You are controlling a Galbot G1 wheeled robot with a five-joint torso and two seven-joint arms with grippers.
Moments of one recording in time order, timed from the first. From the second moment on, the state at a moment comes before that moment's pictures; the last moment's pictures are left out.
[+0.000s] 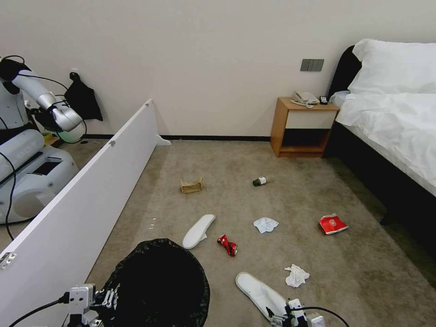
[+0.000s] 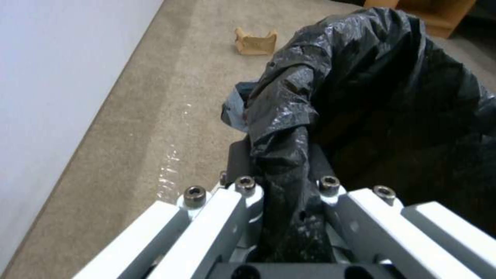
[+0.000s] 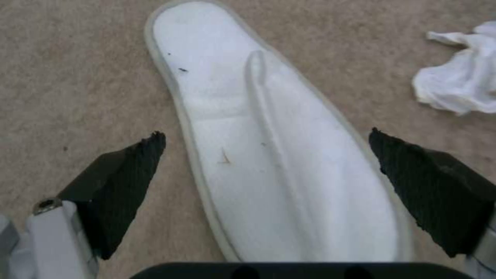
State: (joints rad) left arm 1.95 -1.35 -0.87 -2.40 -0.50 0.39 0.11; right arm -1.35 1.25 0.34 1.39 0.19 -0.15 -0.18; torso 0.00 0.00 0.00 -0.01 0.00
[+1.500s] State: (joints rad) left arm 1.96 -1.35 -0.86 -2.40 -0.49 0.39 0.11; right arm -1.28 1.31 0.39 1.28 0.13 -0.16 -0.16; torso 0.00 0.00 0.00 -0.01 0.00
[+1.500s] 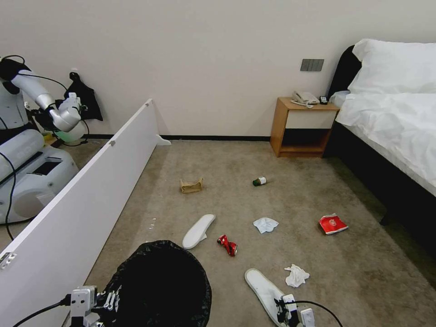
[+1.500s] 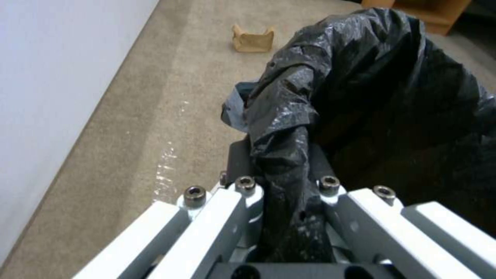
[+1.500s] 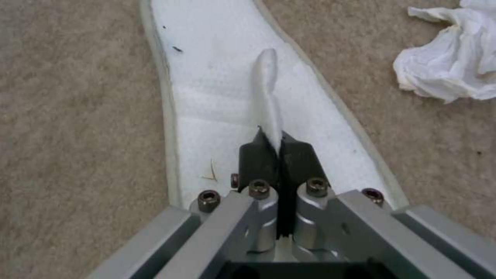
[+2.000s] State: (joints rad) left arm 1.96 -1.31 -0.84 -2.40 -0.54 0.41 0.09; right arm -1.41 1.26 0.50 1.62 0.31 0.11 -0.26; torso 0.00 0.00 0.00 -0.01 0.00
